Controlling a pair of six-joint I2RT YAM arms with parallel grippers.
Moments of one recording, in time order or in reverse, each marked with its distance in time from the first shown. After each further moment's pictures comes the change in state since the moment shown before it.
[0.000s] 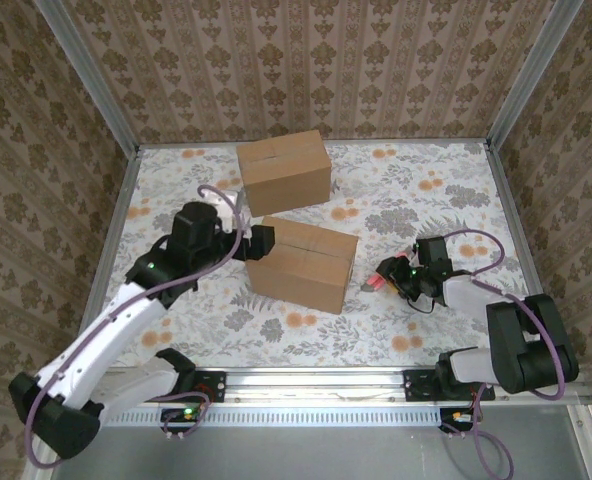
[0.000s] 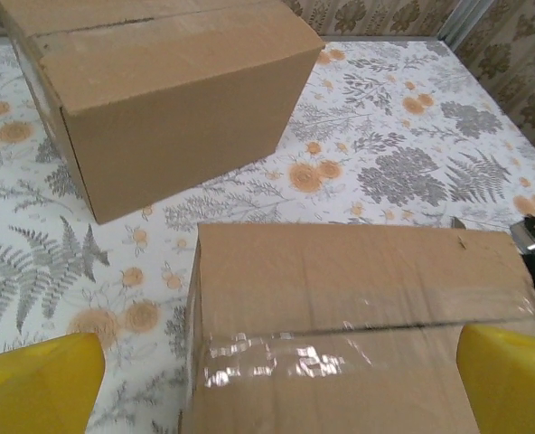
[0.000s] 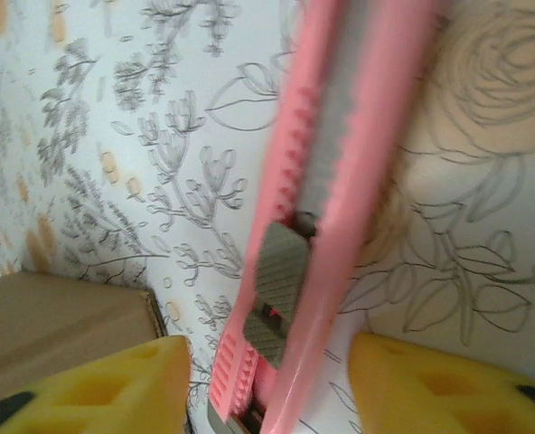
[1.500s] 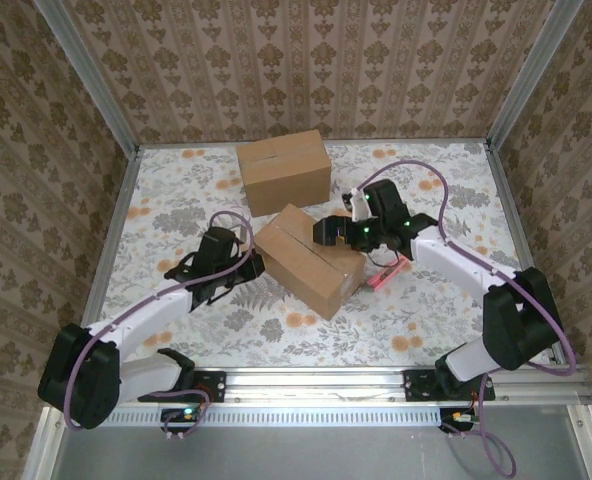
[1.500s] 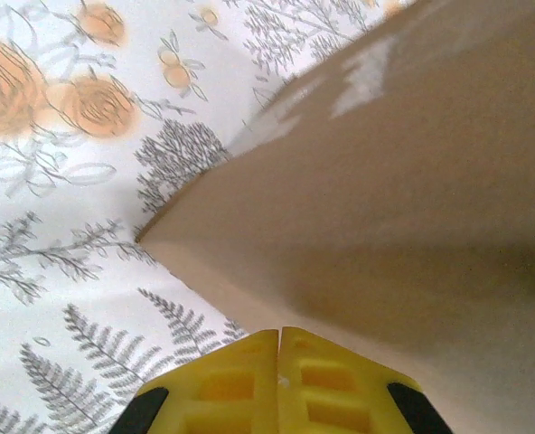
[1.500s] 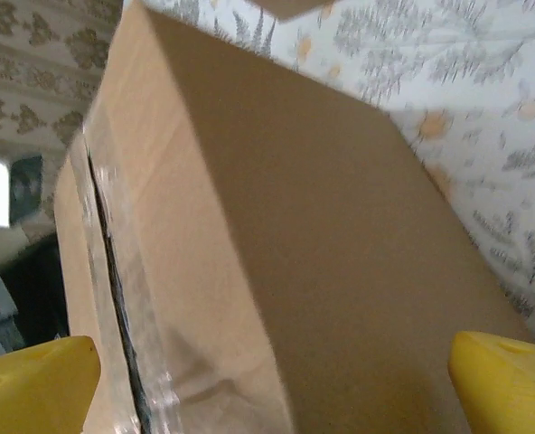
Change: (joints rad) left arm 0.102 0.234 -0.359 0.351 0.201 -0.357; right arm 0.332 0.150 0.575 -0.251 -0.150 -0.332
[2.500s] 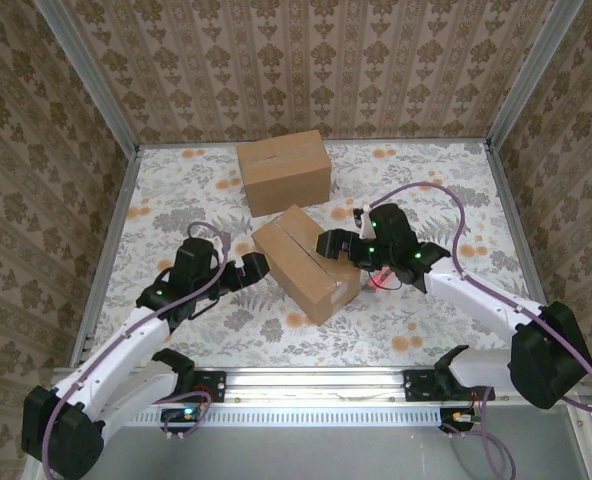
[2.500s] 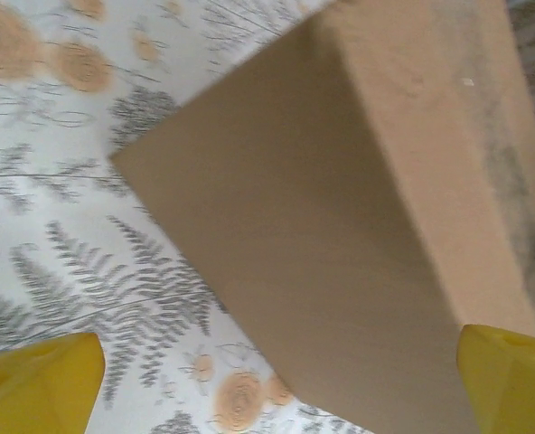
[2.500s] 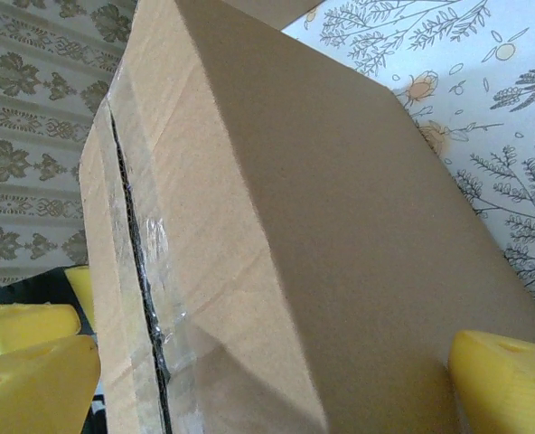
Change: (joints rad) left arm 0.004 -0.309 -0.039 -0.163 0.094 -0.099; right arm 0.092 -0.214 -0.201 0.131 0.164 0.224
